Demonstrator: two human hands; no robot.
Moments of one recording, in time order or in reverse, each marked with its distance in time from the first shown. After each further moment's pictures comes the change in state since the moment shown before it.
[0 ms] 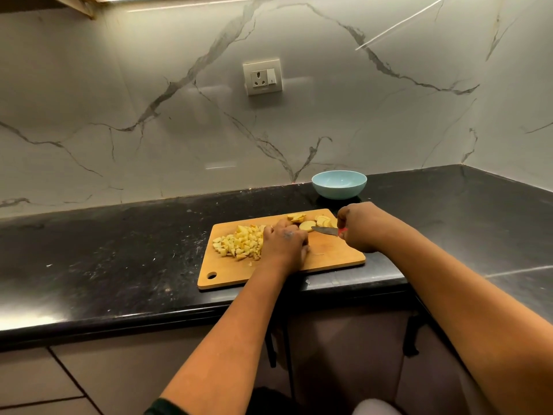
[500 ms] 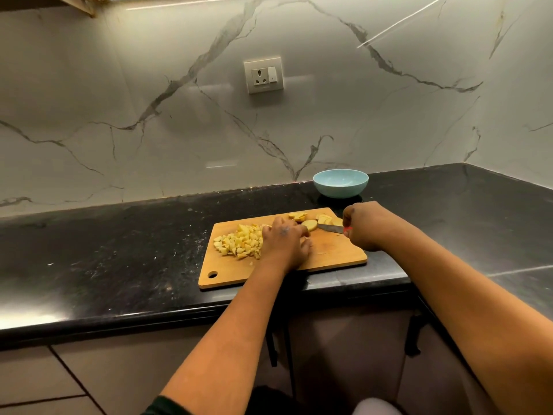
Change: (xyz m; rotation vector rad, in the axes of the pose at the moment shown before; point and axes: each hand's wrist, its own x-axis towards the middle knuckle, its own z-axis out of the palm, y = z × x) left_hand 0.003 -0.002 -0.002 -0.110 -0.026 -0.075; right_hand 0.006 0.009 0.005 0.012 0.019 0.021
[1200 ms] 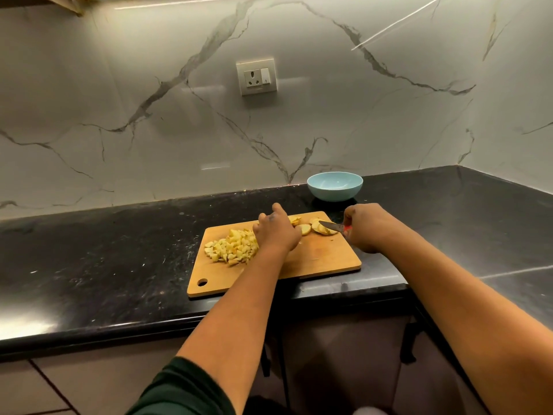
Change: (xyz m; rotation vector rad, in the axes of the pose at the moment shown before) left_hand 0.044 0.007 -0.001 -0.187 0.040 -0.373; right_hand 0.011 0.015 0.001 0.058 0.044 0.049
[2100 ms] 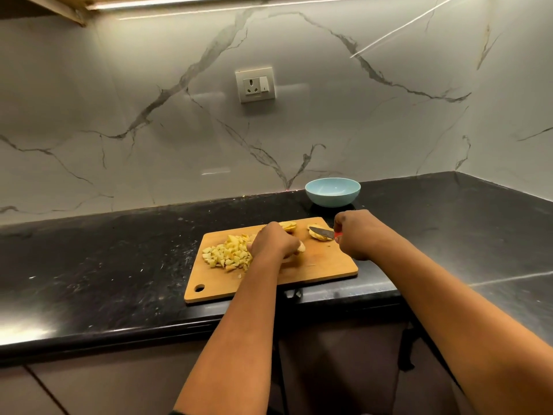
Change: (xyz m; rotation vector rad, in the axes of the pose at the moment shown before) left_hand -0.003 0.000 -0.007 -0.140 -0.232 -0.203; right_hand -0.005 -0.009 -0.001 0.033 -0.012 -0.027
